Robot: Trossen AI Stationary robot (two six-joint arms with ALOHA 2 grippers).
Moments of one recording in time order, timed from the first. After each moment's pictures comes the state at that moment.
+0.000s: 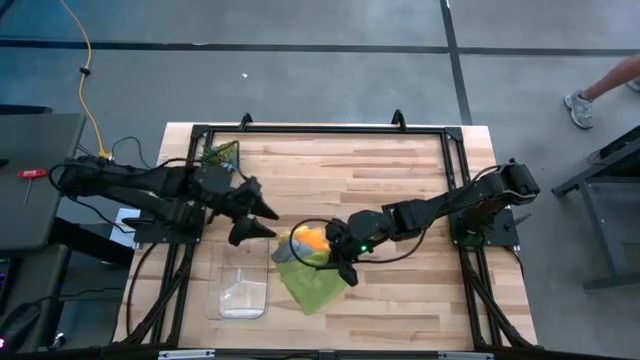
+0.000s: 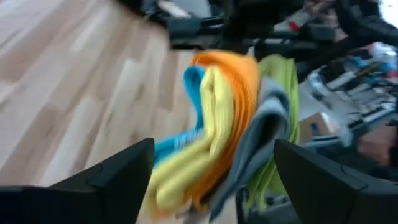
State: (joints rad) left arm 0.01 0.96 0.83 -0.31 0.21 -0.61; right arm 0.28 1.63 1.23 -0.04 -0.15 0.56
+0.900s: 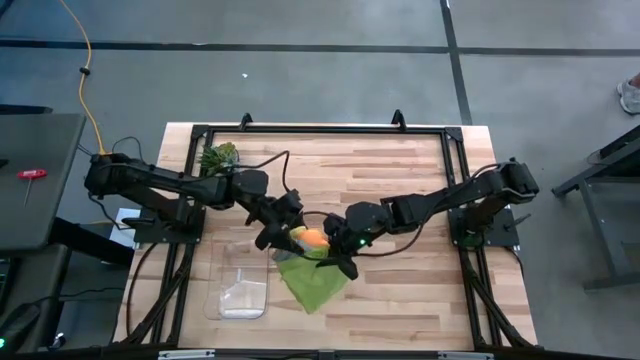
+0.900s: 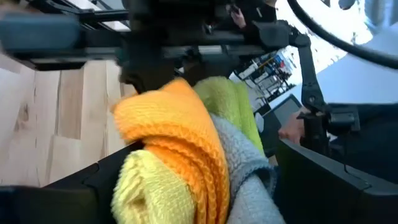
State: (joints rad) left arm 0.07 1.33 0.83 0.29 0.58 -0.71; right arm 0.23 1.63 1.24 -0.04 -0.25 0.58
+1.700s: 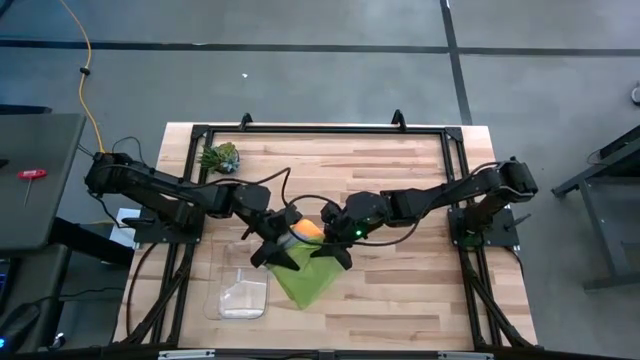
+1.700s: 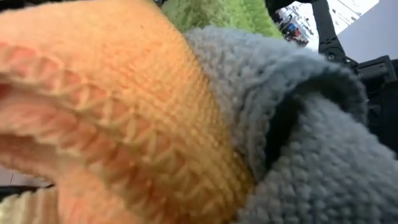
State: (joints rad) left arm -0.04 1.33 0.83 0.20 0.51 -0.54; right arm 0.18 1.63 1.24 0.05 -0.26 0.65
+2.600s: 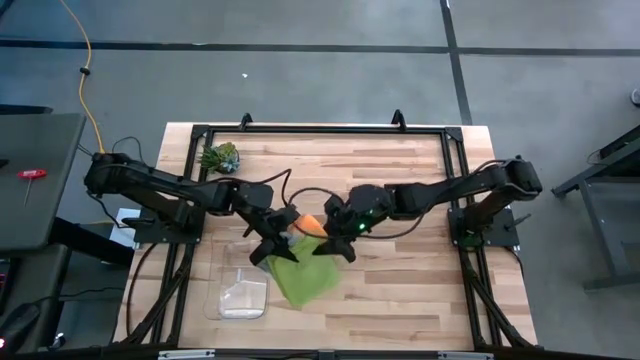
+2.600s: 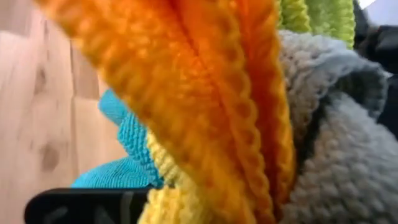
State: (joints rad) left arm 0.00 1.32 0.83 0.09 0.55 -0.50; right arm 0.14 1.59 1.24 -0.02 -0.29 0.65
